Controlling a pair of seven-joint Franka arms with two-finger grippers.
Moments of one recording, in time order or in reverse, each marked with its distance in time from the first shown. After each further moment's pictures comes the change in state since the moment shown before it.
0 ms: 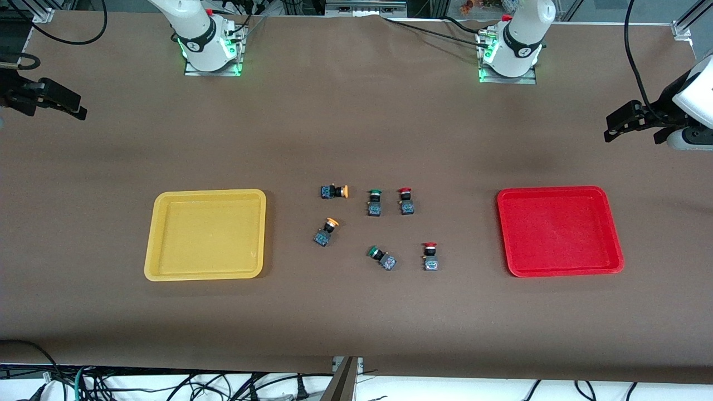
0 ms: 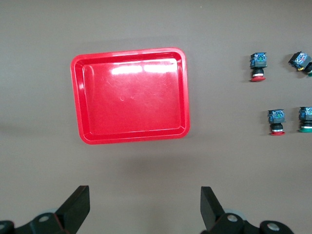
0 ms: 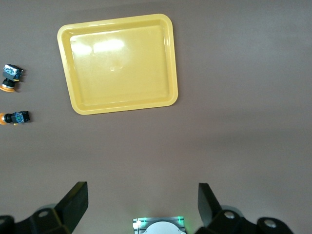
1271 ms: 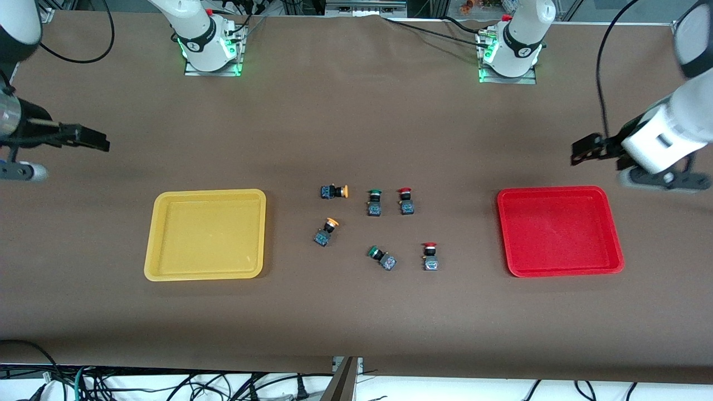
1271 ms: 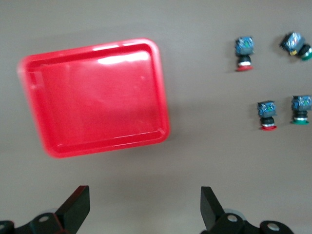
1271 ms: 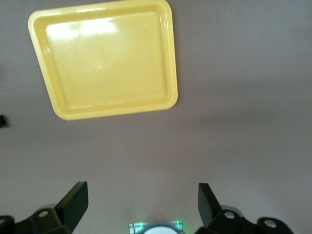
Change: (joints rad) left arm -0.096 0.227 -0.011 0.069 -0.032 0.040 -0.008; right arm 0.000 0.180 0.003 -0.003 -0.008 0.092 0.018
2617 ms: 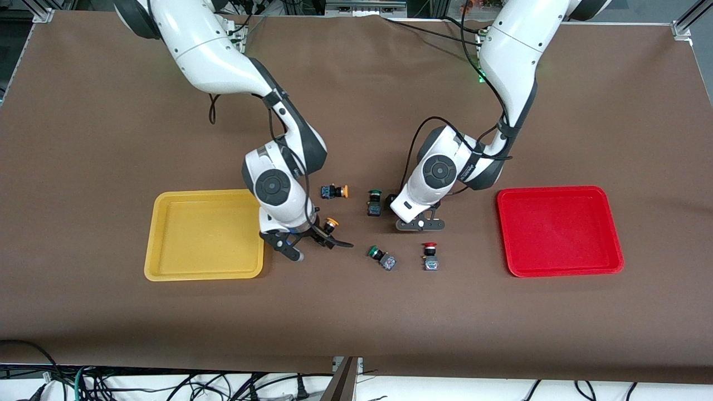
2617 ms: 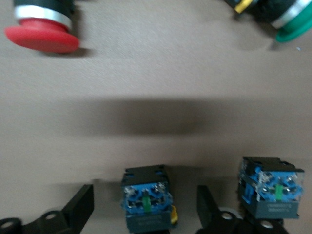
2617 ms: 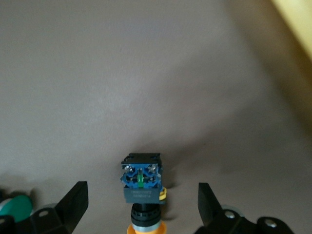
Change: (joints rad) left arm -0.467 0.505 -0.003 -0.144 -0.049 0.756 -0.519; right arm 0.534 0.681 0.024 0.147 0.098 0.836 1.011
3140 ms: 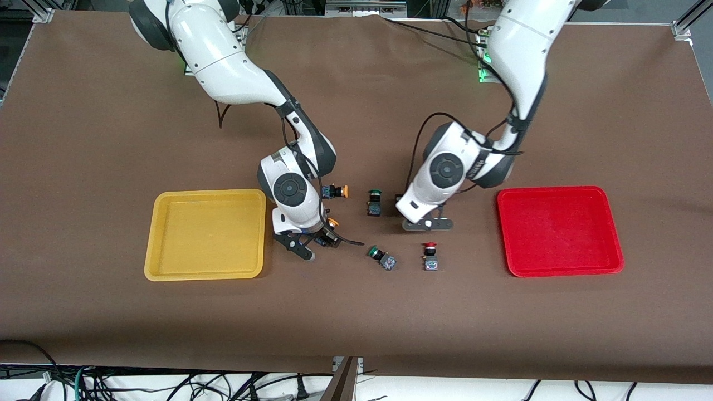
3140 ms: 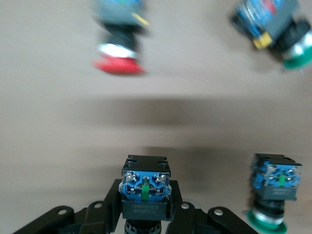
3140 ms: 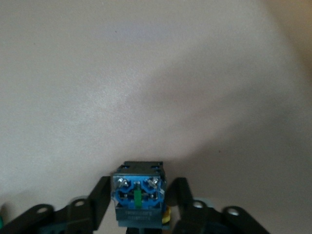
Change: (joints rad) left arm 0.071 -0.114 0.033 0.014 0.002 -0.183 0.056; right arm 0.021 0.059 -0.014 0.024 -0.023 0.047 0.016
